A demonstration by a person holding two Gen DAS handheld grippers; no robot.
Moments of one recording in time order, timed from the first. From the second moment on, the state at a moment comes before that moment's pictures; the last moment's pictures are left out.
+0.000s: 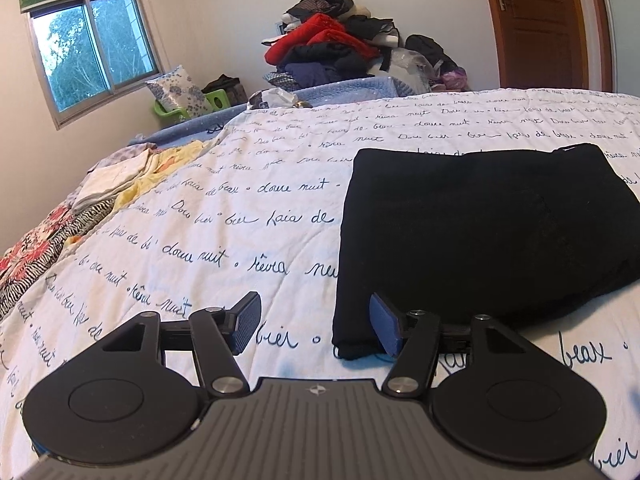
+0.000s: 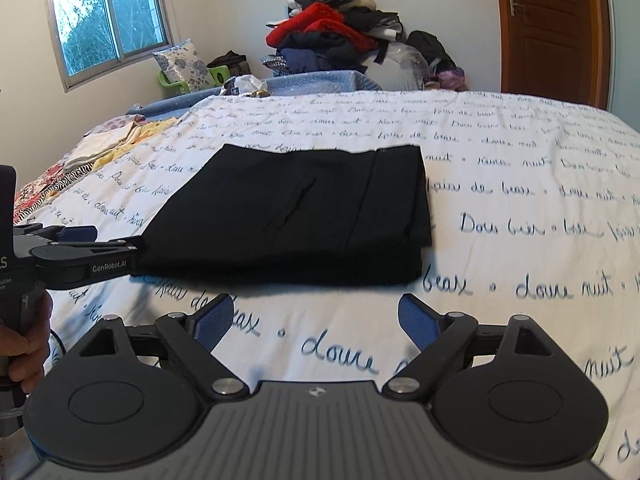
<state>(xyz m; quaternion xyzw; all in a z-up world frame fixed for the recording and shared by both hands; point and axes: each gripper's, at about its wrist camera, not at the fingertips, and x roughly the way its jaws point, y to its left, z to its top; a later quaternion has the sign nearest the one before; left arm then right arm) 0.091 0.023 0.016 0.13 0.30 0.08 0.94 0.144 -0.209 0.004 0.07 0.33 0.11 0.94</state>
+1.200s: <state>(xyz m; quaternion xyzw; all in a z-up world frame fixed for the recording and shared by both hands) 0.054 0.038 -0.002 0.11 0.34 0.07 0.93 0.106 -0.184 -0.015 0.06 0.35 0.12 0.93</state>
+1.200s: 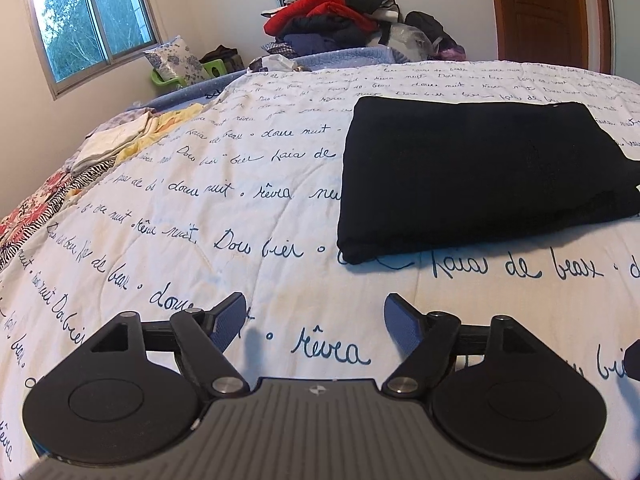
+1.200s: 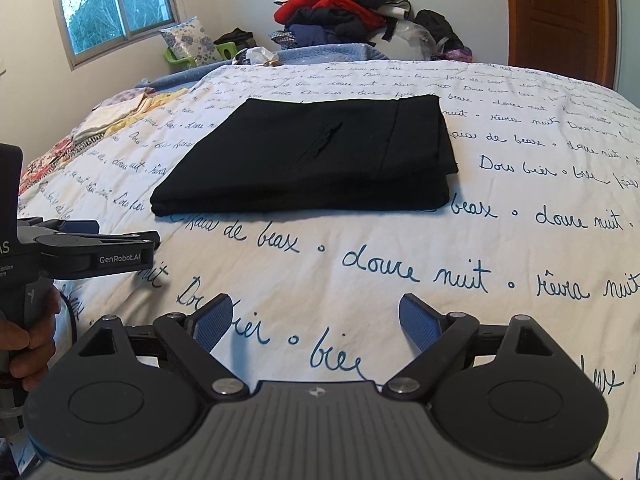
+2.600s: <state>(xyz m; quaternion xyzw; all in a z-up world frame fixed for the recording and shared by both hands) 0.035 0.055 -0.015 0.08 0.32 0.09 0.94 0.102 -0.160 -0.032 -0.03 0.35 0.12 0.93</state>
